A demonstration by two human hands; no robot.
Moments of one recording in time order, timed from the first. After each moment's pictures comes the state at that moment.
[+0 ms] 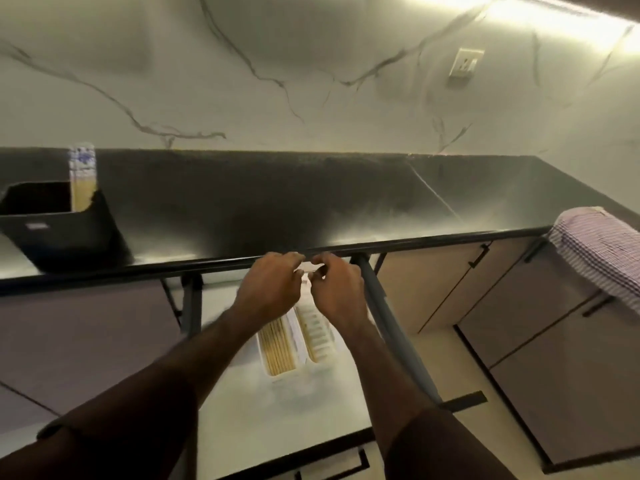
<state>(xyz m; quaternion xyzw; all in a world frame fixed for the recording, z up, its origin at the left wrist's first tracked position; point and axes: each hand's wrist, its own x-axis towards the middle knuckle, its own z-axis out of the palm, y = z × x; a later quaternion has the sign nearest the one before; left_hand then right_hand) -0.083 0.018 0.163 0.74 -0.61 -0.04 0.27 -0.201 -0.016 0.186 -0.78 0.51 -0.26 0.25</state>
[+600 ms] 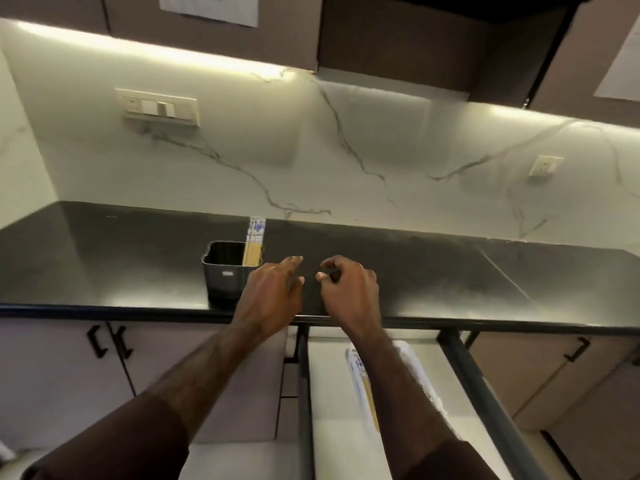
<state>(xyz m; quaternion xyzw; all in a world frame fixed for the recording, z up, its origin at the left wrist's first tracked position) 0.104 0.210 0.273 0.75 -0.54 0.08 0.39 -0.009 0.127 0.291 -0.83 0.39 -0.33 0.21</state>
